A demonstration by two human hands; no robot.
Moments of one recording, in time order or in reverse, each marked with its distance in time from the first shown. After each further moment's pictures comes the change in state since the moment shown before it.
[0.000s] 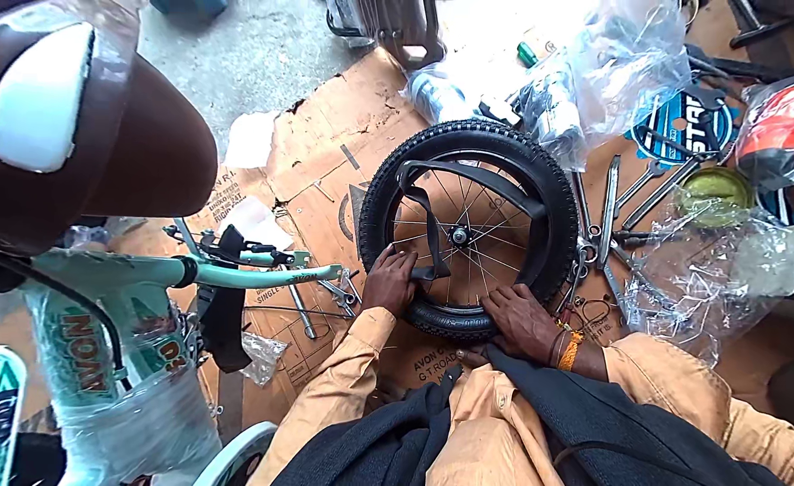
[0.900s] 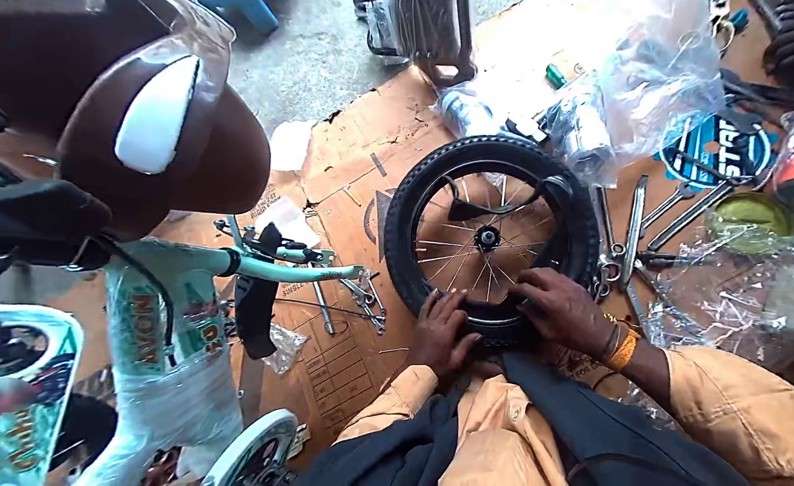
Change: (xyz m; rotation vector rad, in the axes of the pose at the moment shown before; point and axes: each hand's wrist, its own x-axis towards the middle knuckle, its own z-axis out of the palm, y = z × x) left_hand -0.068 0.073 0.025 -0.283 0.178 0.101; right_hand -0.001 0.045 -0.041 0.272 0.450 -0.109
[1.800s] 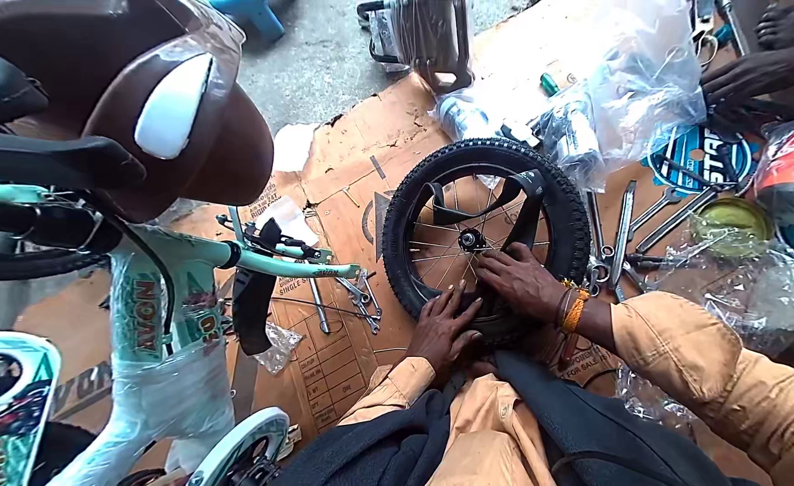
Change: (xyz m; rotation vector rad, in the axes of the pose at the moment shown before) left_hand 0.009 0.002 0.009 0.082 -0.262 -0.064; right_hand 0.057 0.007 0.007 -0.324 -0.270 -0.211
